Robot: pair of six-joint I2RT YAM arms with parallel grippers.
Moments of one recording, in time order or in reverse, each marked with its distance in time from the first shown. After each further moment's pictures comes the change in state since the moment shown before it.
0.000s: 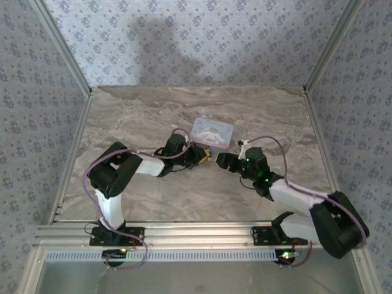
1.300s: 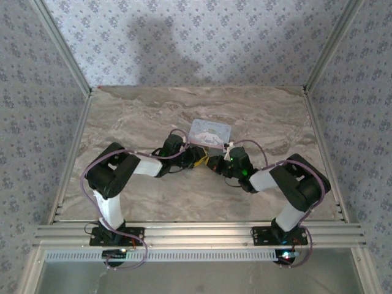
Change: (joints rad) left arm 0.022 -0.013 -0.024 -0.024 0.023 0.038; right arm 0.065 0.520 0.074 0.415 -0.164 0.388
